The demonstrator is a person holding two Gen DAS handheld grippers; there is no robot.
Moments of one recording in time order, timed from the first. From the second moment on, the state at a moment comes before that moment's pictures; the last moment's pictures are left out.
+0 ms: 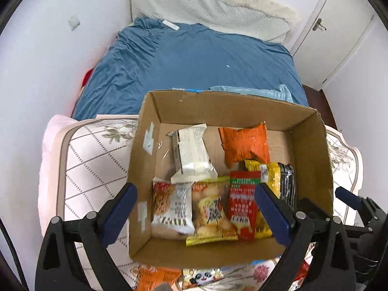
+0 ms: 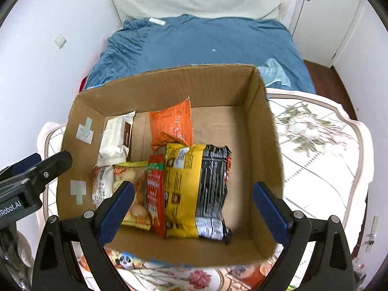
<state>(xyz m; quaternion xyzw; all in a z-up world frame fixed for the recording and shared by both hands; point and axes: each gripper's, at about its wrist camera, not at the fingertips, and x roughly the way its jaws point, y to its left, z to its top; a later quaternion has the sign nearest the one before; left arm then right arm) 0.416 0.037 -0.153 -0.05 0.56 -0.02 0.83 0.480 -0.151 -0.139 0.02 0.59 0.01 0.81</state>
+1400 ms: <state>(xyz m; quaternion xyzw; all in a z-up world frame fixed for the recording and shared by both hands) 0.288 0.074 -0.321 0.00 0.70 -0.04 0.71 0.351 -0.100 -0.239 0.11 0.68 0.09 0.72</state>
